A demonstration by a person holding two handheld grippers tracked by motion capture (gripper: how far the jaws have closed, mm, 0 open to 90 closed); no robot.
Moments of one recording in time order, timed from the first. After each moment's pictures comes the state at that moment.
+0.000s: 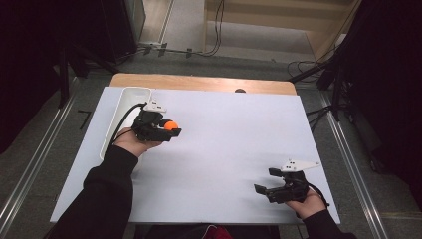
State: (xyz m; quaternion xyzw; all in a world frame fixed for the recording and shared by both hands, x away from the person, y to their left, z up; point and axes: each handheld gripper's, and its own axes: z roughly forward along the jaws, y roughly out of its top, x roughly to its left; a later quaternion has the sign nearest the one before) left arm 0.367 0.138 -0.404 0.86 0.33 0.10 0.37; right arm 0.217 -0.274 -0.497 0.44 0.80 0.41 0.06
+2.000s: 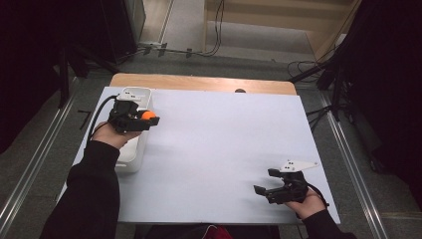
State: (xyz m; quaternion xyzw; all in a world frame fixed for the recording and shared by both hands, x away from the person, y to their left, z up) left arm 0.384 0.193 -0.391 0.83 0.39 0.14 0.37; right arm 0.217 -0.273 -0.498 0.44 0.80 0.40 0.06
